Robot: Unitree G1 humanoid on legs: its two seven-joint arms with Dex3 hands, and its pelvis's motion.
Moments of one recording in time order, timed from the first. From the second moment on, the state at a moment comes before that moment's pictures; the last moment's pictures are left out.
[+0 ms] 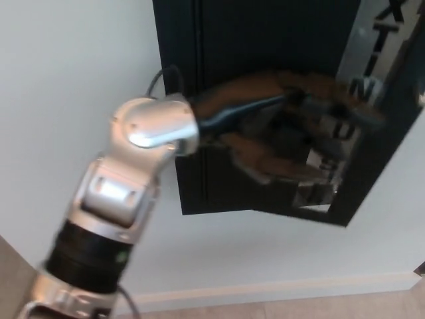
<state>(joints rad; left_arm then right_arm) -0.62 0.05 -0.26 -0.01 -0.02 0.33 -0.77 0.24 -0.54 0.00 0.77 -0.17 -0.12 0.12</state>
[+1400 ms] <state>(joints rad) -0.92 0.01 -0.12 0.50 -0.04 0.35 -0.44 0.25 -0.42 0.03 0.59 -0.17 -0.25 0.07</state>
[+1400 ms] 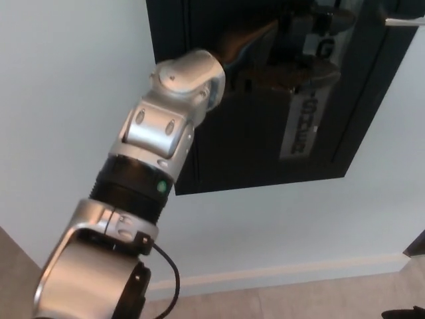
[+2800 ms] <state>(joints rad) 0.54 0.18 0.08 -0.53 -0.16 0.28 -0.48 0.23 -0.41 0.04 0.58 -0.16 -0.28 0.08</state>
